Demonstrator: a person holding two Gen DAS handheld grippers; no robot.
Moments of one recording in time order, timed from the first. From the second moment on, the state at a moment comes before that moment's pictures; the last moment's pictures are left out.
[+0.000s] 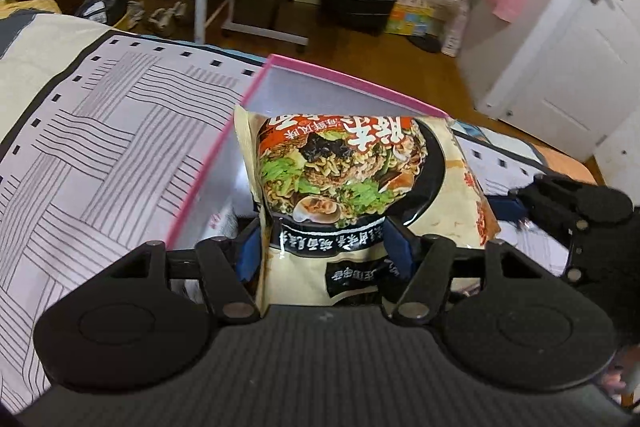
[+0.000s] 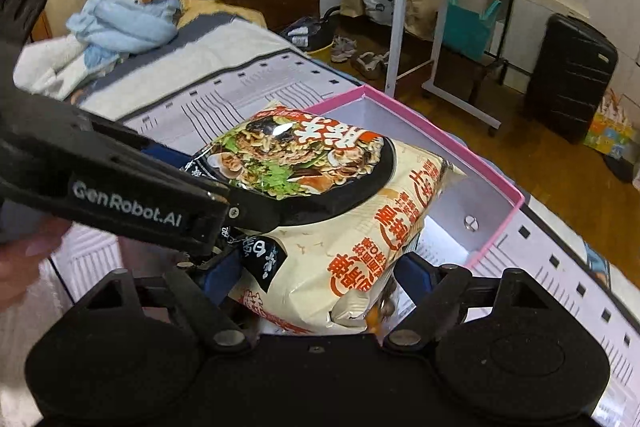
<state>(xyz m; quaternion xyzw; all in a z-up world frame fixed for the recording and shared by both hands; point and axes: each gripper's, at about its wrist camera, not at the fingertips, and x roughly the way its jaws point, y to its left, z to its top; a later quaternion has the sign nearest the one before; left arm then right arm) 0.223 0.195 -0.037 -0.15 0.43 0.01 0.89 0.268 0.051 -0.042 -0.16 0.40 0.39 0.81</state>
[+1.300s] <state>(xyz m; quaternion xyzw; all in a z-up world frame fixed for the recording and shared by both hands) 0.264 -0.035 -0.054 0.12 0.48 -0.26 0.83 0.338 -0.223 -0.089 0.02 0.50 0.12 0.86</state>
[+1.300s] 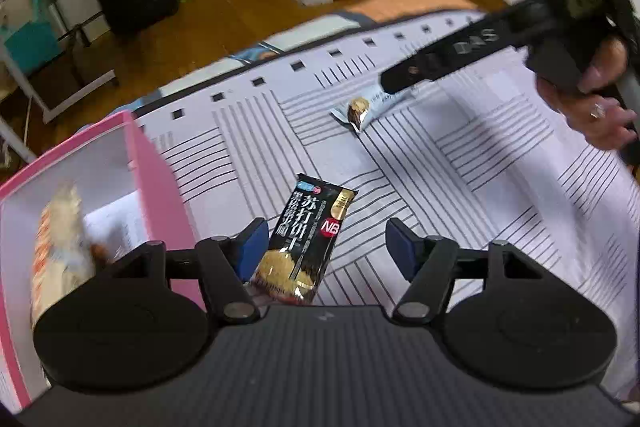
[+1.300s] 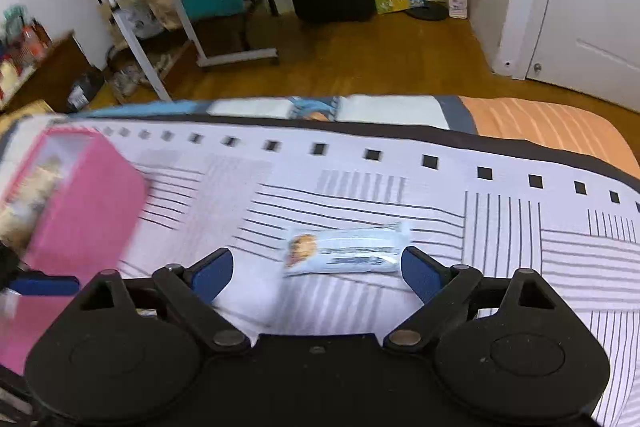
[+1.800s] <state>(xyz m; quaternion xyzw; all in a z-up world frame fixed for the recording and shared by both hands) 0.309 -0.064 -0.127 0.20 0.54 -0.21 0.79 0.363 -0.205 -0.154 -0.02 0.52 0.09 0.85</state>
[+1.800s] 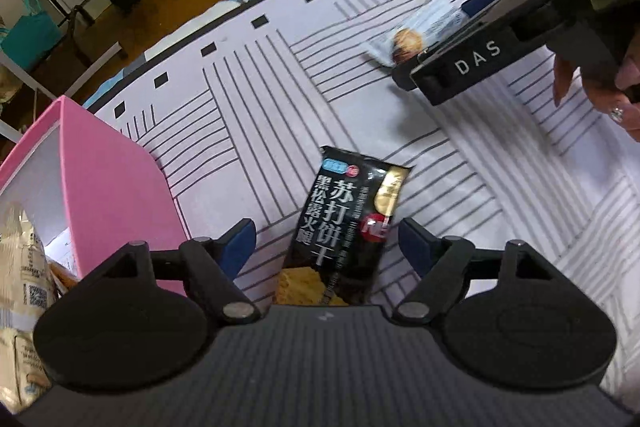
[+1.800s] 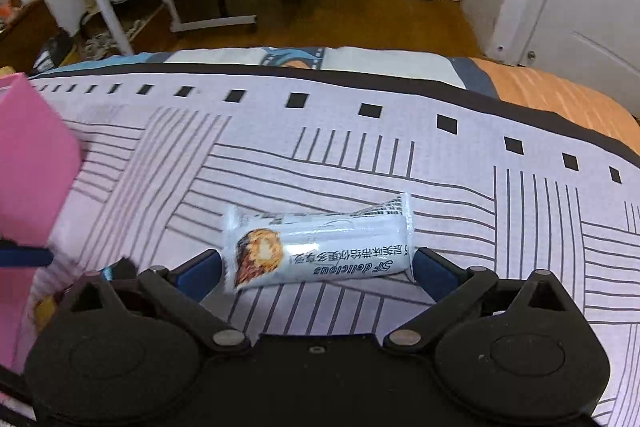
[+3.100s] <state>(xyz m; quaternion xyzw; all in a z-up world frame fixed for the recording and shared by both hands) 0.208 -0.032 -0.076 0.09 0.53 -0.23 0.81 0.187 -0.201 -0.082 -0.08 0.47 0.15 0.87</state>
